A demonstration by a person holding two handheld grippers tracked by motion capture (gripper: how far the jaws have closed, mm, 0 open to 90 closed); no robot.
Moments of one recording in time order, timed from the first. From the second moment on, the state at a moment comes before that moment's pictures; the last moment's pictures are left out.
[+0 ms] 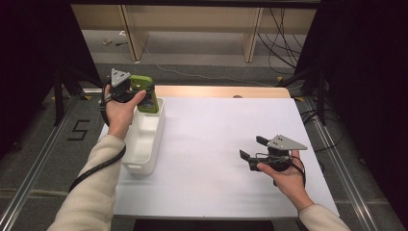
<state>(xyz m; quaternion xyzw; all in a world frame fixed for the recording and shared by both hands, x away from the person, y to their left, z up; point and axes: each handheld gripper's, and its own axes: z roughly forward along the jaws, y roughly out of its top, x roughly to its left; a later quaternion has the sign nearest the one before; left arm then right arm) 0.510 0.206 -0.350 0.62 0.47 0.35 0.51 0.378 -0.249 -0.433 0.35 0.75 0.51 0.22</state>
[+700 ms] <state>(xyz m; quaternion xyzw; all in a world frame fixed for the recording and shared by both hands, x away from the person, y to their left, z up) 0.520 0.207 -0.355 0.63 0.48 0.34 0.51 0.378 -0.249 -0.433 0.35 0.75 0.51 0.22</state>
